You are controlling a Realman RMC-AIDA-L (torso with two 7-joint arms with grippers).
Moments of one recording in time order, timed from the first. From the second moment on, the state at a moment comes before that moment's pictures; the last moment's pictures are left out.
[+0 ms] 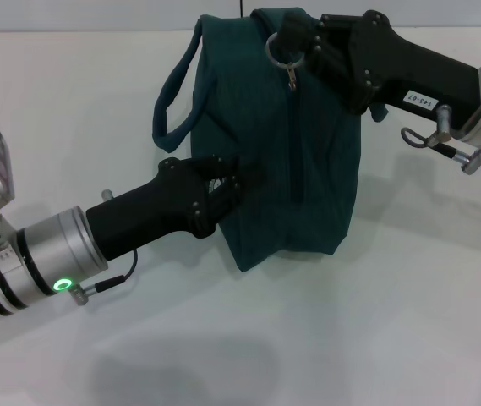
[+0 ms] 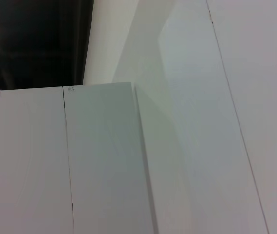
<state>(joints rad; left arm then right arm) -0.52 -2.10 0.78 0.14 1.55 1.60 -0.96 0.80 2.03 -1.20 -0.19 -1.03 -1.66 0.98</state>
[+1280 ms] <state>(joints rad) -0.51 -2.09 0.97 0.16 1.56 1.66 -0.96 0.78 2.03 -1.19 -0.19 -0.99 -1.55 1.17</state>
